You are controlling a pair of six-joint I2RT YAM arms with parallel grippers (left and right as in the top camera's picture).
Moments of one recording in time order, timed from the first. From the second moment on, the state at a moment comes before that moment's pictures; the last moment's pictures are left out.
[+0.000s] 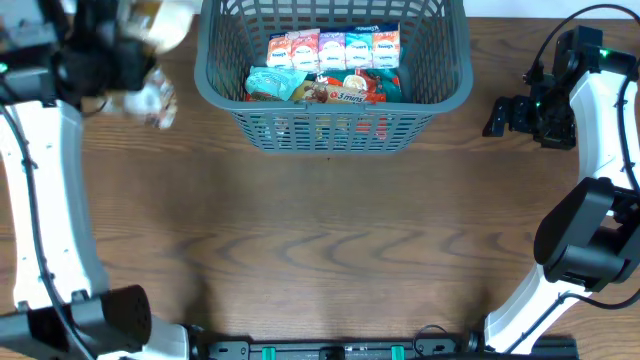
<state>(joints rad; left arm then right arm) 0.14 1.68 1.96 -1.08 0.28 0.24 -0.26 2.01 1.80 -1.28 -0.05 -0.03</state>
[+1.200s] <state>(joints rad) -0.36 2.13 2.06 -0.72 0.26 0.90 -0.26 2.01 1.80 -1.28 -0.07 -0.03</state>
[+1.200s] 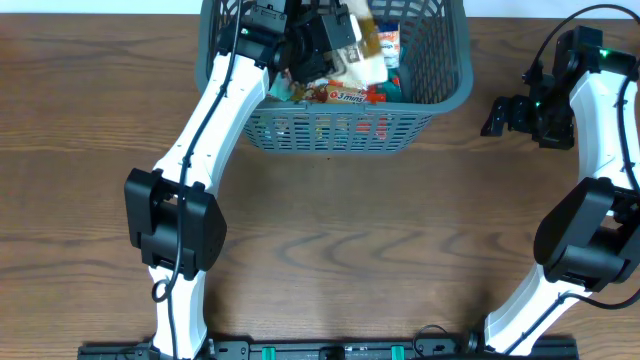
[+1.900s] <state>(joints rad) -0.13 1.53 2.07 -1.13 0.06 0.22 -0.15 1.98 2.30 -1.18 -0.01 -0.10</state>
